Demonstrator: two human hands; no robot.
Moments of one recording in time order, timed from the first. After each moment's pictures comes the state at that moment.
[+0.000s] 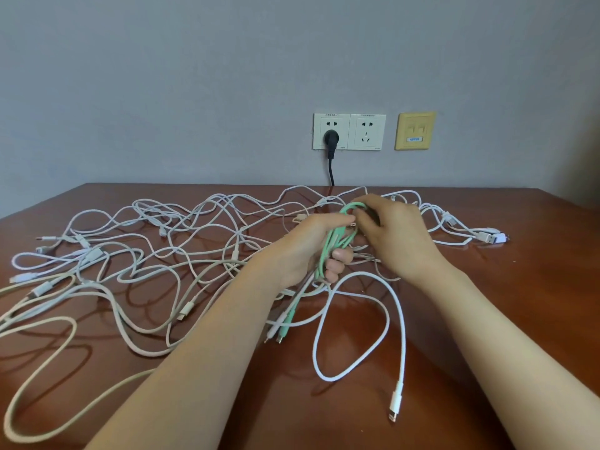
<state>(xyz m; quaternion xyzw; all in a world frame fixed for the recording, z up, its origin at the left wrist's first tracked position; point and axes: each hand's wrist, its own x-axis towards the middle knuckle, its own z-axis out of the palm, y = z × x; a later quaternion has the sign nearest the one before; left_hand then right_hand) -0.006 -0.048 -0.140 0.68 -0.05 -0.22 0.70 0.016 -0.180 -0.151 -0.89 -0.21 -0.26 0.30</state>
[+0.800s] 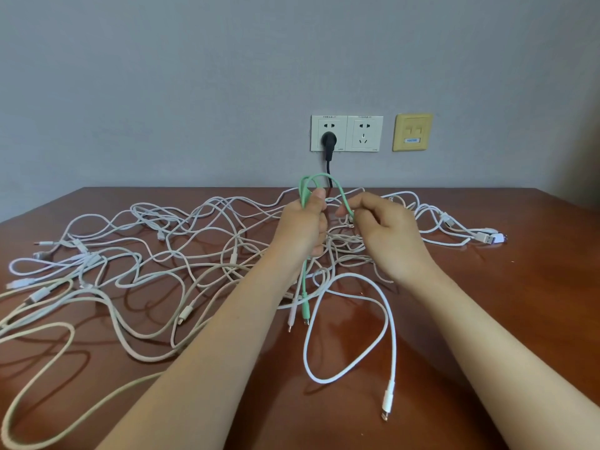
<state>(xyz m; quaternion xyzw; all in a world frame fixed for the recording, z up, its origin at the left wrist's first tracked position) 0.004 -0.050 -0.141 0.65 -0.01 0.06 0.76 0.005 -0.168 -0.149 -0.83 -0.20 -0.23 0.47</state>
